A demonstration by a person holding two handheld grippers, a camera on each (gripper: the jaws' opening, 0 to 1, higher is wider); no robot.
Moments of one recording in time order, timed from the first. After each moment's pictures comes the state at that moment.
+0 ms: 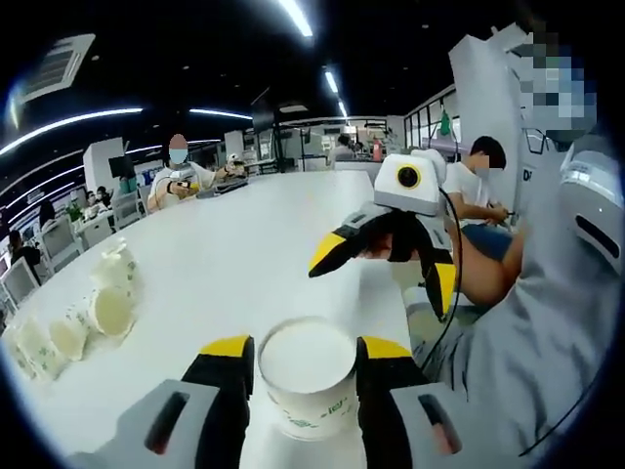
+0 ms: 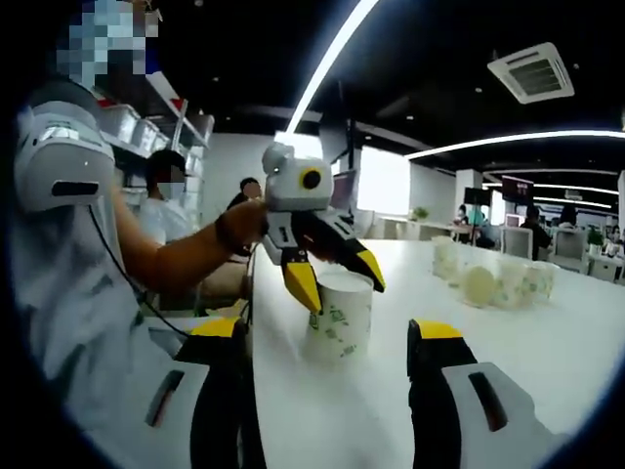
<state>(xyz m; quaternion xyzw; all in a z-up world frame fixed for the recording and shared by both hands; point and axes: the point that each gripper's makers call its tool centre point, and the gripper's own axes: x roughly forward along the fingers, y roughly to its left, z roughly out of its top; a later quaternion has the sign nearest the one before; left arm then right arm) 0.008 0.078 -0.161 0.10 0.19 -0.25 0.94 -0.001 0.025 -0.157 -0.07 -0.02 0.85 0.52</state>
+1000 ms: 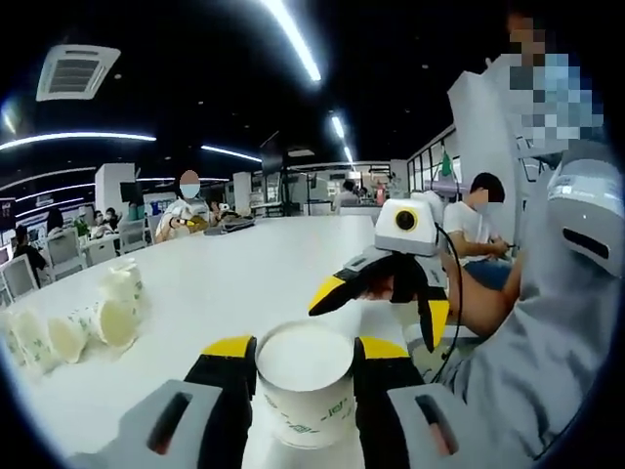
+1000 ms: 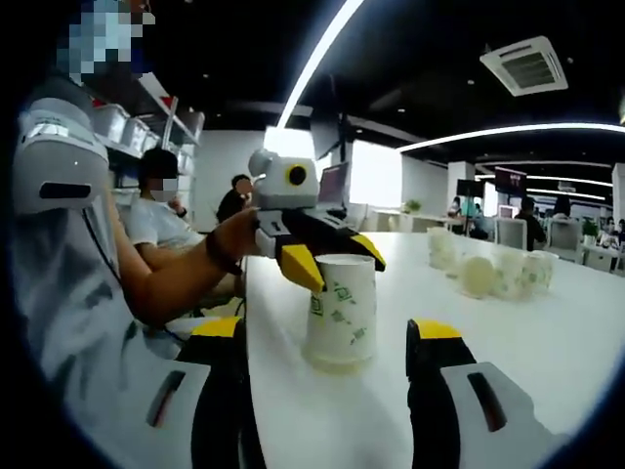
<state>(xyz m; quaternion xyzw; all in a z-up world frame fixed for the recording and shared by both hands) 0.002 0.080 -0.145 0.07 0.09 -0.25 0.96 -0.006 0.037 -0.164 -0.07 0.00 0.84 0.54</state>
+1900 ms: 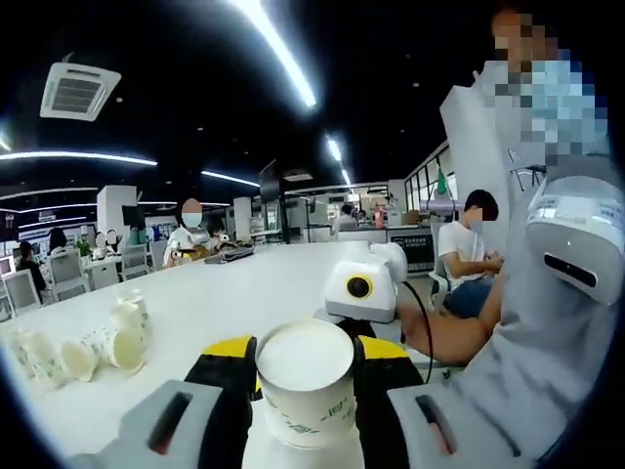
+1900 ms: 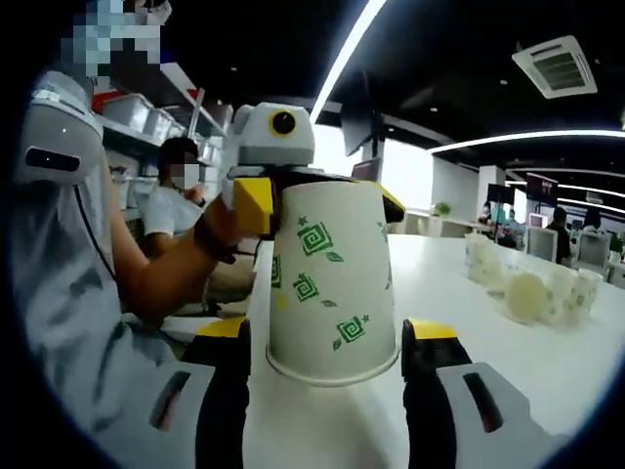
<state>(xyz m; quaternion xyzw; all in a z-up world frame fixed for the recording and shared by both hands) -0.028 0.067 -0.099 0.06 0.03 -0.25 0.97 -0.054 0.090 -0.173 -0.09 -0.02 0.87 0.48</state>
